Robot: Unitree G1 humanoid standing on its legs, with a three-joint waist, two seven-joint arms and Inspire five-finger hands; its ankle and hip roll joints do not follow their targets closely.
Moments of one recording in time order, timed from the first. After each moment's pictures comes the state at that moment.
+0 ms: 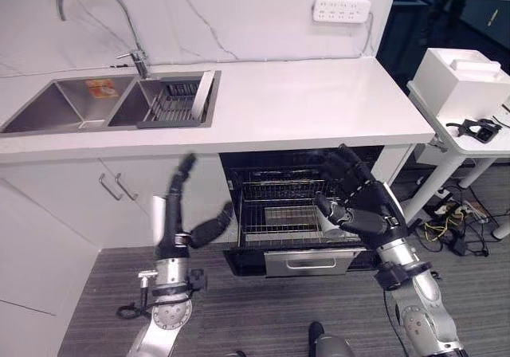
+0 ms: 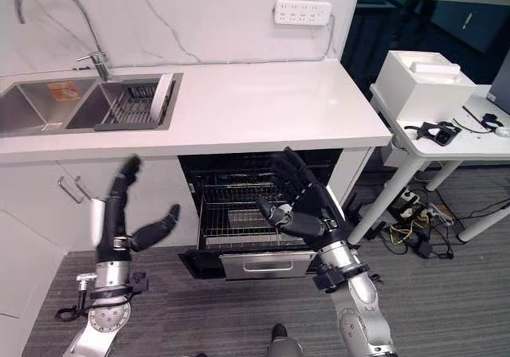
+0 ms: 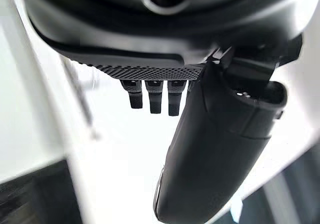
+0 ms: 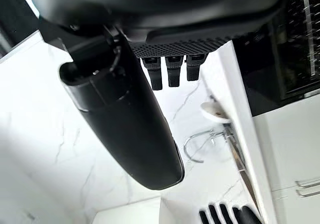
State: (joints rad) left arm 0.10 0.31 -0.02 0.13 0.06 -0.71 0.52; right arm 0.06 -0.35 0.08 -0.09 0.75 -0.25 0.31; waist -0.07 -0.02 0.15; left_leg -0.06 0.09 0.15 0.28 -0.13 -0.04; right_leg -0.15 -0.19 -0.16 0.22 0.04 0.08
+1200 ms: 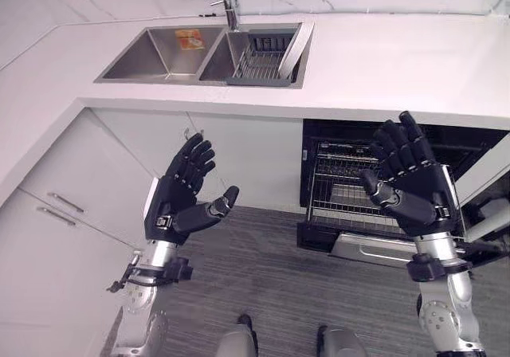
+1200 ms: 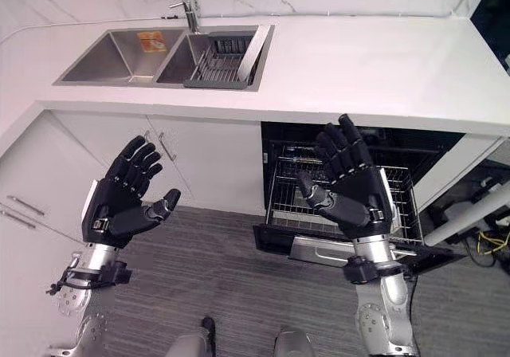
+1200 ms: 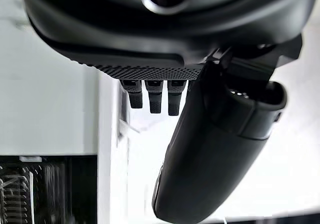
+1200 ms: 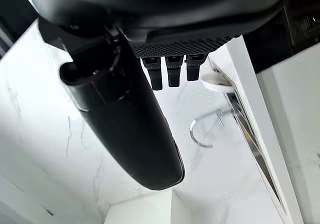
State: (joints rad) left arm 0.02 0.37 -0.02 -0.04 -0.54 -0.42 -0.25; right arm 0.07 -0.37 -0.14 -0.13 0.82 -0.34 0.31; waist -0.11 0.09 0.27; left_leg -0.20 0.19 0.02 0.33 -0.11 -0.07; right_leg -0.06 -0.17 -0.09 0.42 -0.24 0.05
